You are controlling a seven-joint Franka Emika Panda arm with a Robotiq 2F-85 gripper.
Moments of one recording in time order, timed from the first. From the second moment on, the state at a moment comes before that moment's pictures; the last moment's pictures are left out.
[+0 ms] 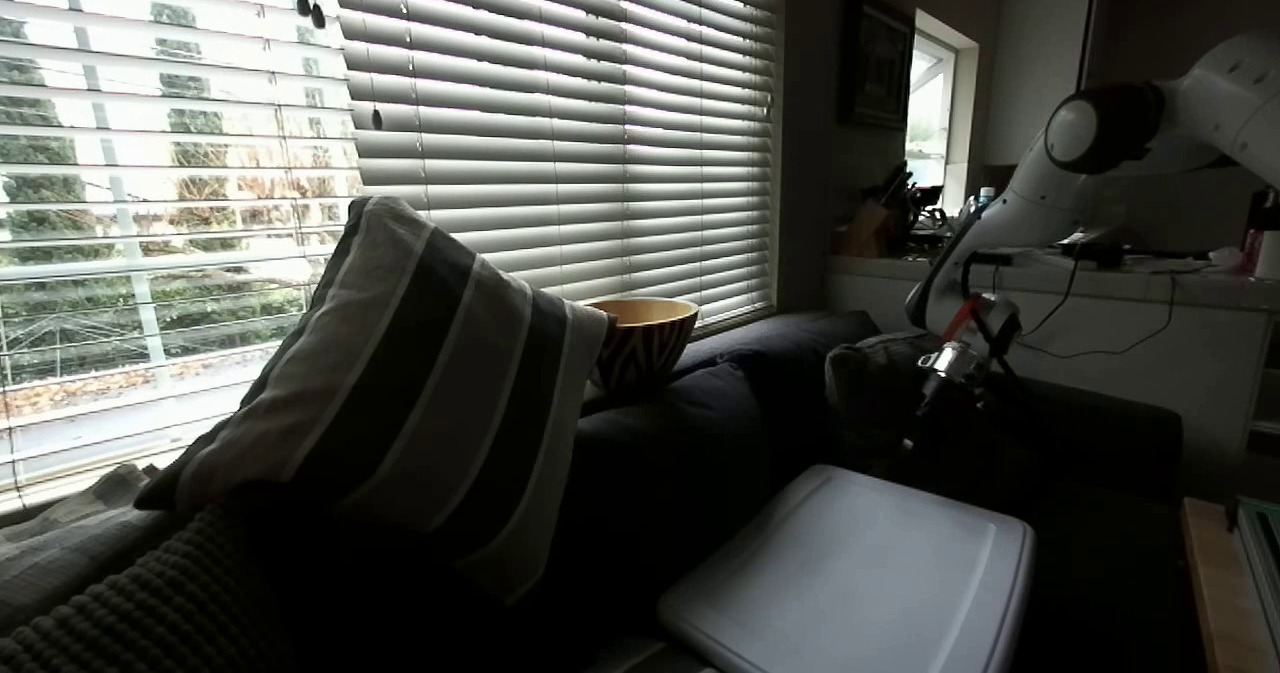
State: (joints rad) arm -0.74 0.91 -0.02 -1.75 0.86 2.31 -1.39
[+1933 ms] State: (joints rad) arm -0.79 1.18 -0.05 -1.43 0.65 2.07 -1.39
